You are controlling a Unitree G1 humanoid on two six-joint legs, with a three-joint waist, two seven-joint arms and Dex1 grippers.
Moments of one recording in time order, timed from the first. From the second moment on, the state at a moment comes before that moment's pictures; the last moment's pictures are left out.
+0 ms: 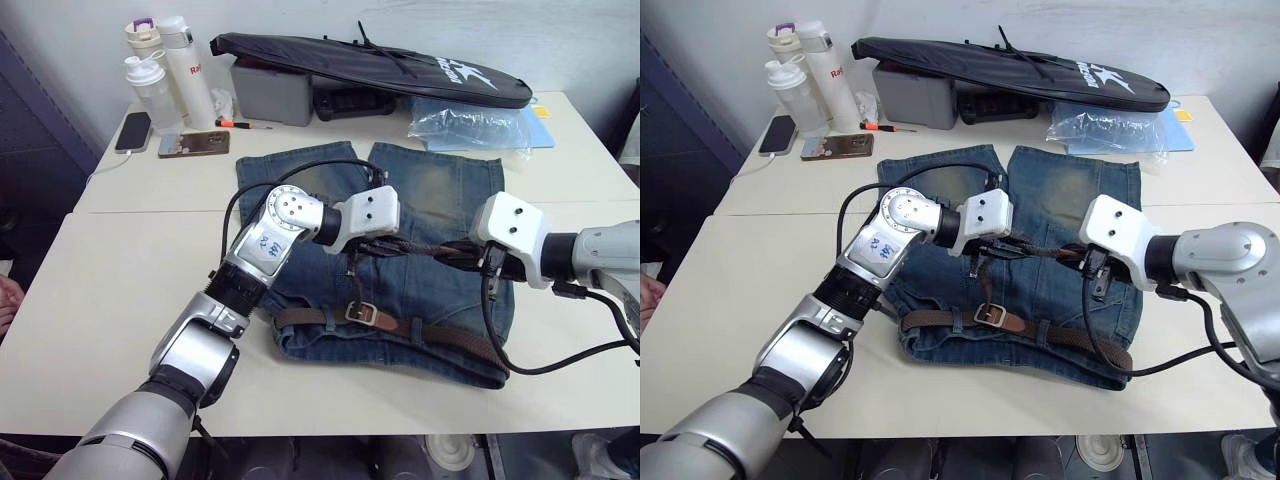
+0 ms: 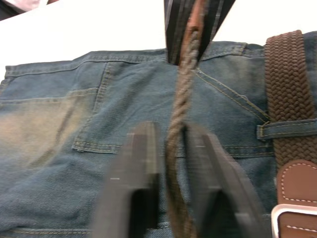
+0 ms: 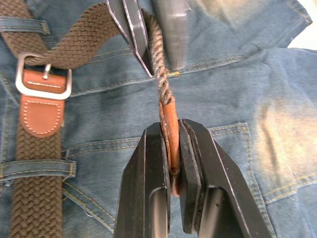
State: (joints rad) left arm -1.00 0.20 -0.37 0.40 0.00 0.15 -1.05; right arm -0.42 -1.08 -0.03 -0.48 0.37 0.74 0.97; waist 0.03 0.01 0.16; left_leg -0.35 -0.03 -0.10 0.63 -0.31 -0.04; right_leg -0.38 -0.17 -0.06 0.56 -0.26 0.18
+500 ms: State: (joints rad) left arm -1.00 0.20 -0.38 0.41 0.04 0.16 -1.01; right arm -0.41 -1.05 -0.07 -0.52 0.46 0.84 0.95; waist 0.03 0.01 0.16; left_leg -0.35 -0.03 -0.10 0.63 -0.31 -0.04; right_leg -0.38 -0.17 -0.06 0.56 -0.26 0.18
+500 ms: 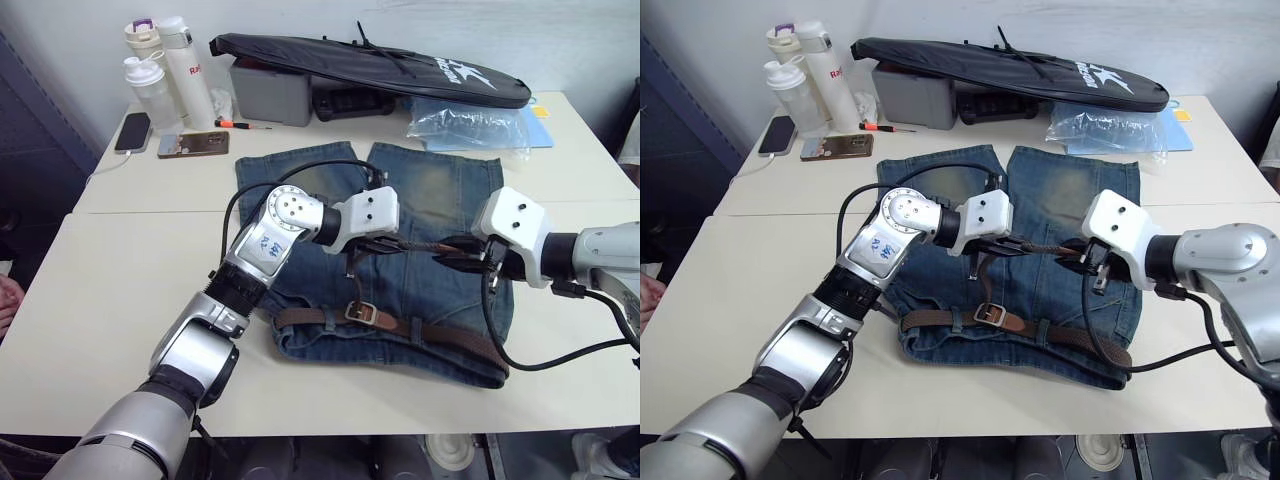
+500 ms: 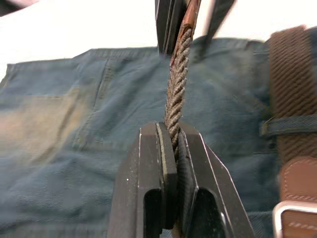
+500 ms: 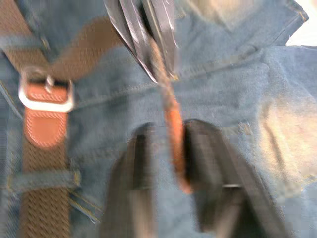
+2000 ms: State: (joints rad) left arm -0.91 0.37 -0.38 0.37 0.08 0.11 -1.05; right arm -0.13 -0.80 0.26 -0.63 0.04 0.60 0.65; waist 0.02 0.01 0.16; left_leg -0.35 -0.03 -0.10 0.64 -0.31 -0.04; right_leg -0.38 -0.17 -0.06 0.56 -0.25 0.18
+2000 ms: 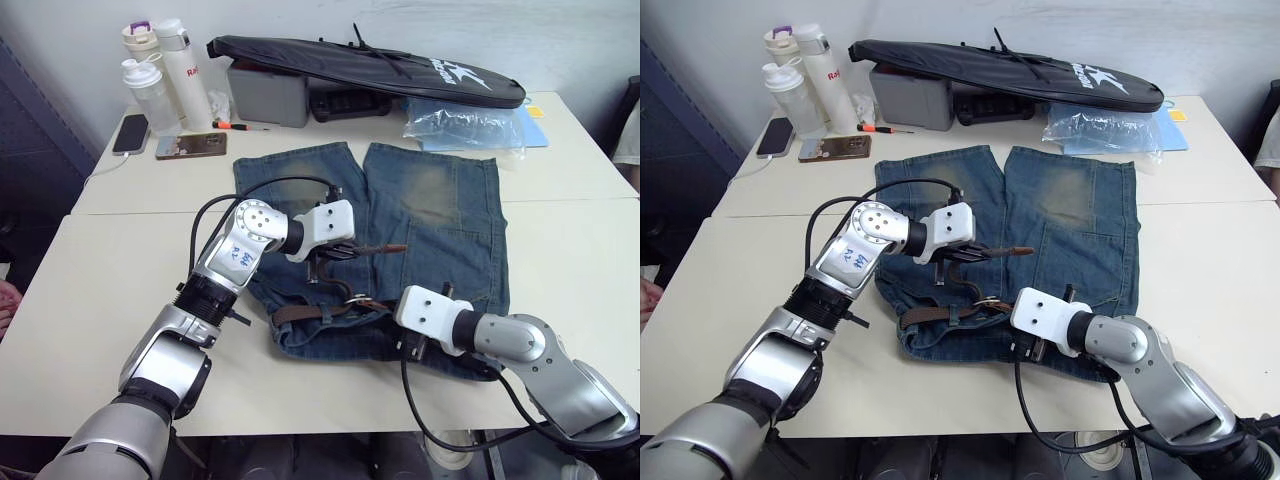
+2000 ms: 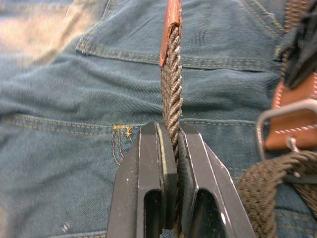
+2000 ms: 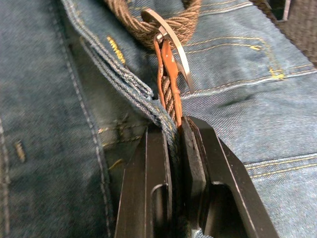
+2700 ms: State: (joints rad) left arm -1.00 0.45 -0.47 0.60 0.23 -0.39 -1.15; right arm -0.11 -0.78 0.26 -0.64 0.02 0.62 0.64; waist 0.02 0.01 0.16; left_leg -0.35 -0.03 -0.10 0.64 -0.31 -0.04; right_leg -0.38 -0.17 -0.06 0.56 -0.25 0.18
